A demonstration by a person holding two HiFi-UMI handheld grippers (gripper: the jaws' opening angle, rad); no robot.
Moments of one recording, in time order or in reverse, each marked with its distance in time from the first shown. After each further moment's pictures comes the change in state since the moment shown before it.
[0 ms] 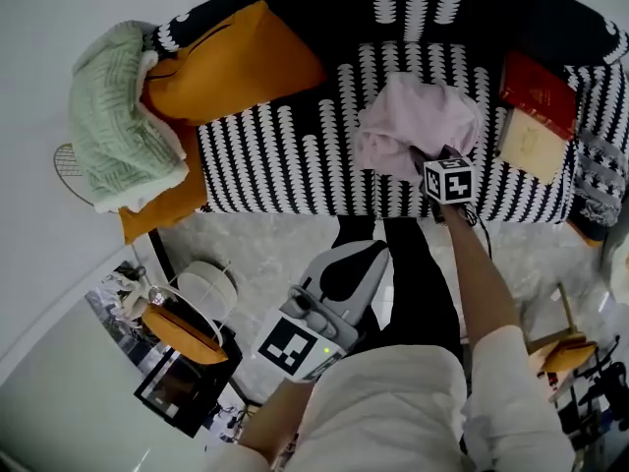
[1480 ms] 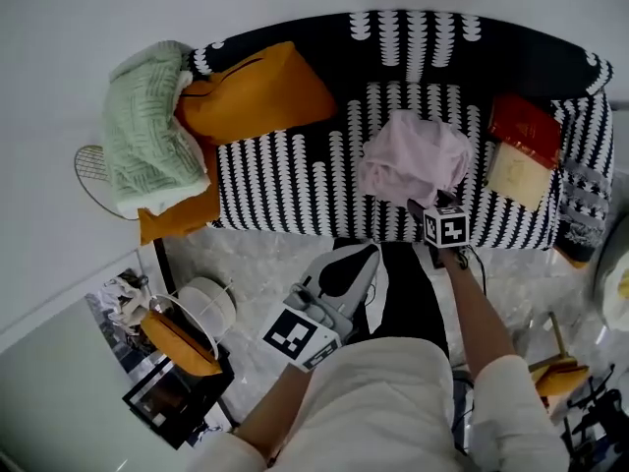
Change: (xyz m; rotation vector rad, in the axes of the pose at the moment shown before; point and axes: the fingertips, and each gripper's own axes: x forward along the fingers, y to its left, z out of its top) left arm -0.011 -0.019 0.031 0.073 -0.038 0.030; right arm -0.074 0.018 -0.023 0.001 0.085 -0.022
